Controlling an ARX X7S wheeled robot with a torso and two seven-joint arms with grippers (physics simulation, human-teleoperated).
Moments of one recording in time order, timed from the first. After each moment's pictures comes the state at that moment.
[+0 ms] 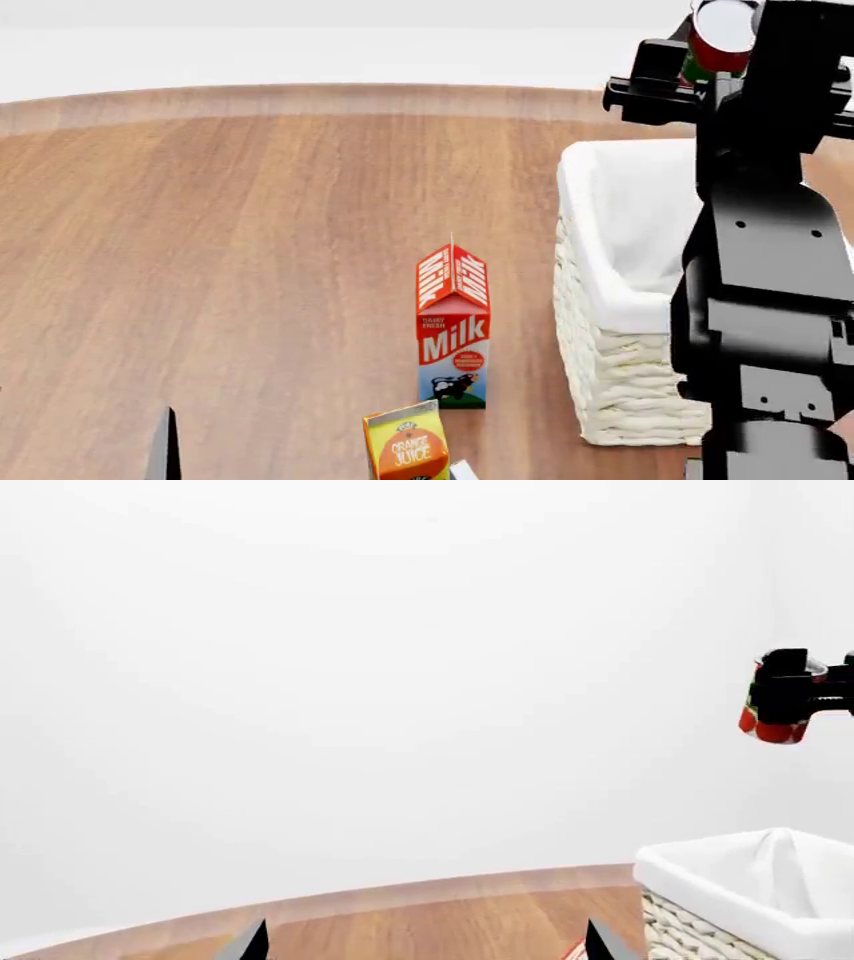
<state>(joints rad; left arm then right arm) 0.14 -0.33 0.34 0.83 -0.07 -0.28 -0.38 1.21 0.23 -0.08 0.92 0.21 0.09 0.06</state>
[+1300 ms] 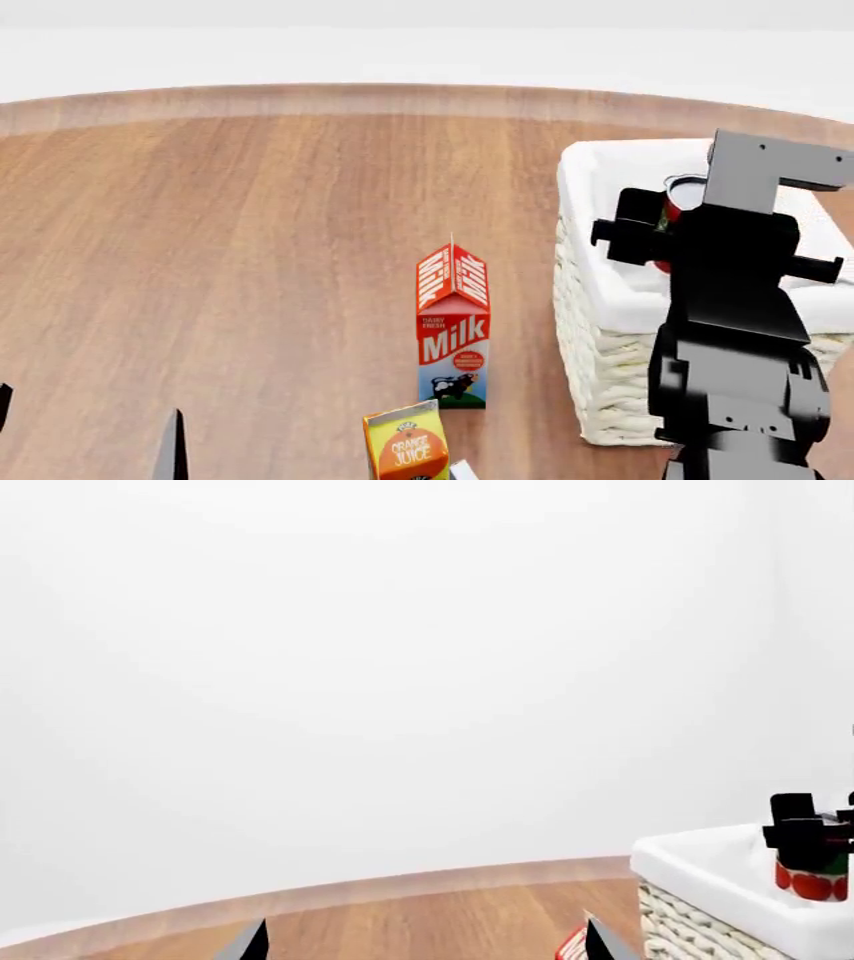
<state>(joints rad) 0.13 -0.35 0.36 0.80 -0.09 -0.27 -0.40 1.25 0.18 0.07 1.31 0.02 0.17 0.06</state>
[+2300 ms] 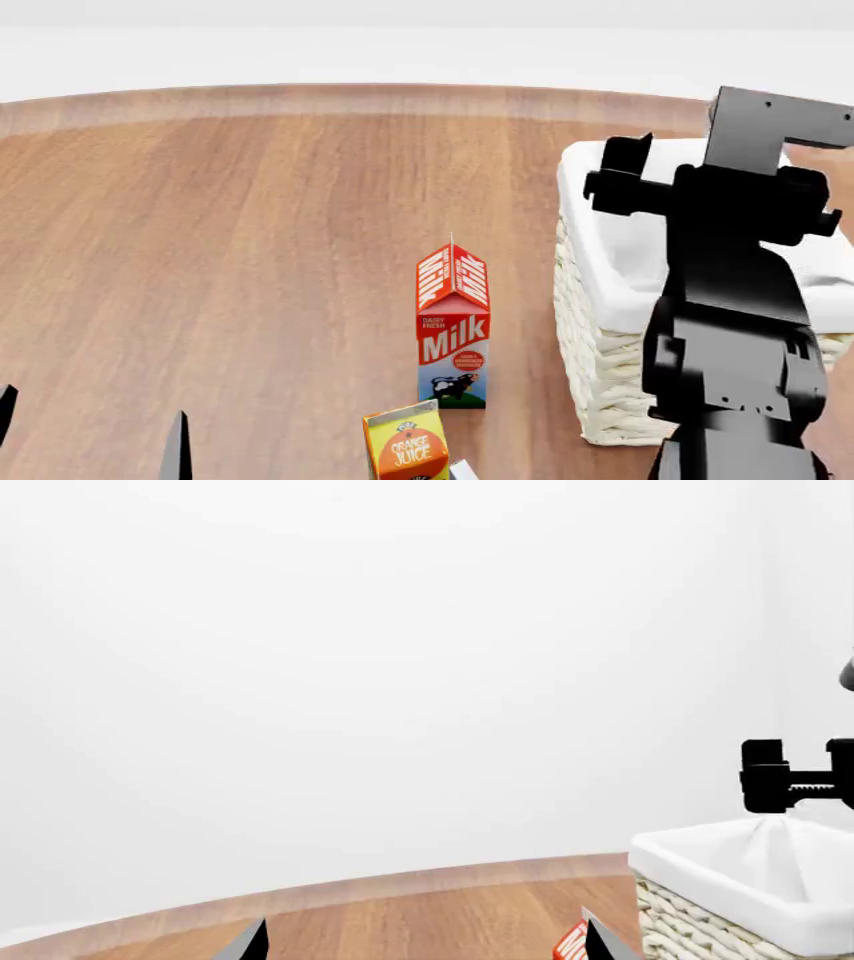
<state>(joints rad) 0.12 -0.37 0.38 0.79 -0.09 -0.26 -0.42 1.29 0.17 0.10 1.31 0.01 0.07 0.02</state>
